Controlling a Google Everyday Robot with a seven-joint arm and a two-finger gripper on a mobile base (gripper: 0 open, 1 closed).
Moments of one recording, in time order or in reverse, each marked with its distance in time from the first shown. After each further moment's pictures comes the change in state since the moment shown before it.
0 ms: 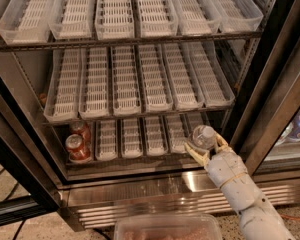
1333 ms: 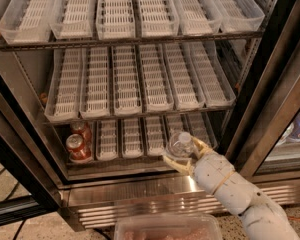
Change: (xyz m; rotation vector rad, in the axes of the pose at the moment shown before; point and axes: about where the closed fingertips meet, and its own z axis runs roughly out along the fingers) arm -0.044 0.076 -0.011 -0.304 -0.009 0.030
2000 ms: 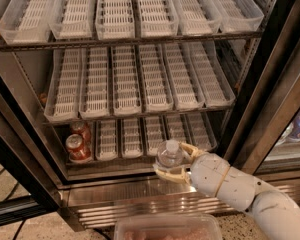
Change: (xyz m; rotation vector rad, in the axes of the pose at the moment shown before) arm -0.017 0.043 -0.004 -0.260 0.034 -0.029
